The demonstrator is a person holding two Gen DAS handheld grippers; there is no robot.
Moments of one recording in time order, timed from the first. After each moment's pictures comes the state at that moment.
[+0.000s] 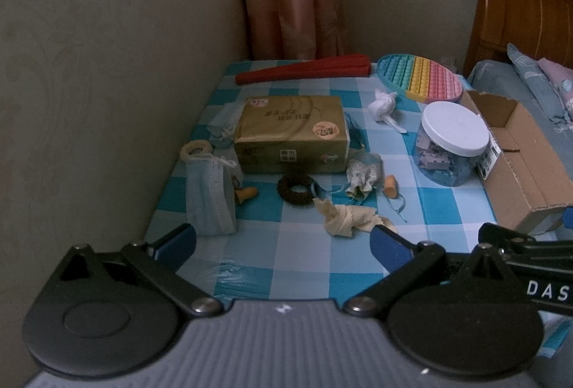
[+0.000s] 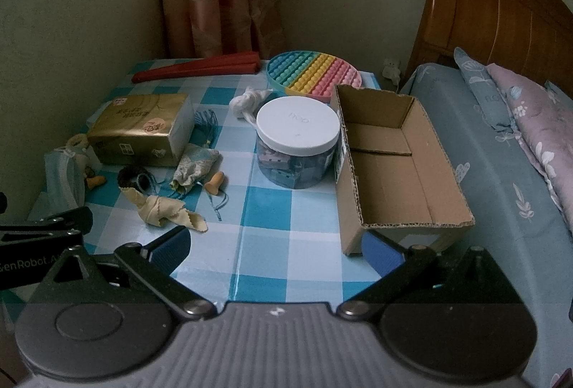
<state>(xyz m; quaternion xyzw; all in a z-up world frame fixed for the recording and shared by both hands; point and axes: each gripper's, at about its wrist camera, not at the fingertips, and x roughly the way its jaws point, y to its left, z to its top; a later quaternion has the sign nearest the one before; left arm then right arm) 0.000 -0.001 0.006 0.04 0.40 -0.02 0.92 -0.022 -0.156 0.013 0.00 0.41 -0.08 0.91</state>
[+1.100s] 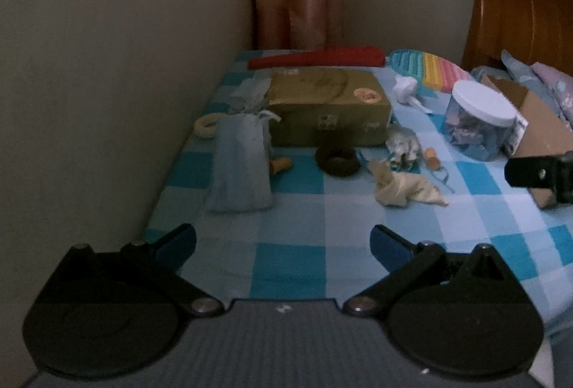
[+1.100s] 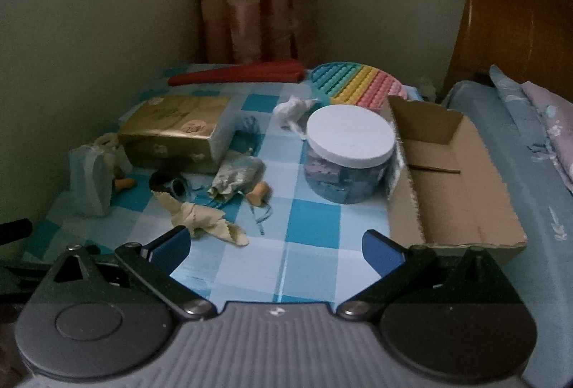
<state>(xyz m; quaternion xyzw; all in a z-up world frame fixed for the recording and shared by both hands) -0.002 0.058 -0.063 0.03 0.36 -0.05 0.93 -0.005 -0.133 -0.010 0.00 0.39 -0.01 0.92</state>
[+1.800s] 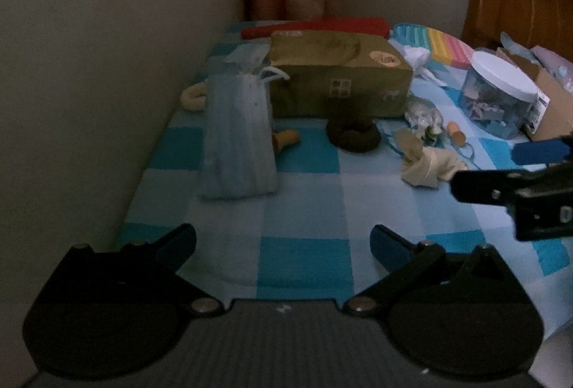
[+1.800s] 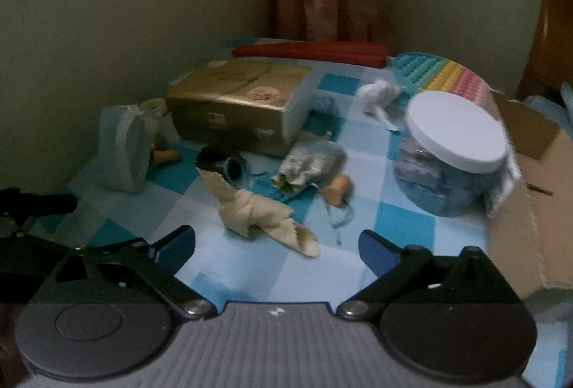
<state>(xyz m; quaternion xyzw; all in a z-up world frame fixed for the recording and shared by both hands) 0.026 0.069 -0.100 0.03 0.39 -0.07 0.92 0.038 -0.102 -0.065 -0.02 0.40 0.10 0.91</state>
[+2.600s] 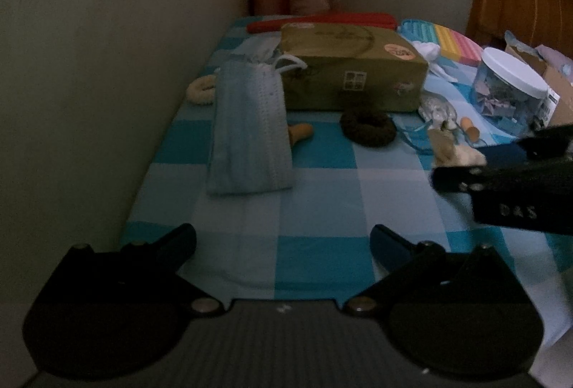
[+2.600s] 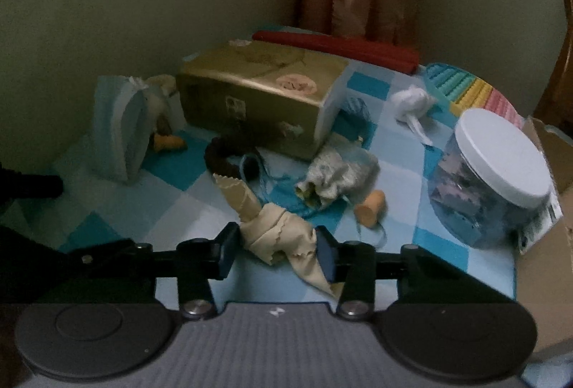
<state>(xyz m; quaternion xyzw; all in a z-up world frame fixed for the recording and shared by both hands) 0.035 0.077 -0.109 0.03 0.39 -0.07 0.92 0.059 -0.077 -0.088 -0.08 0.40 0.11 0.90</state>
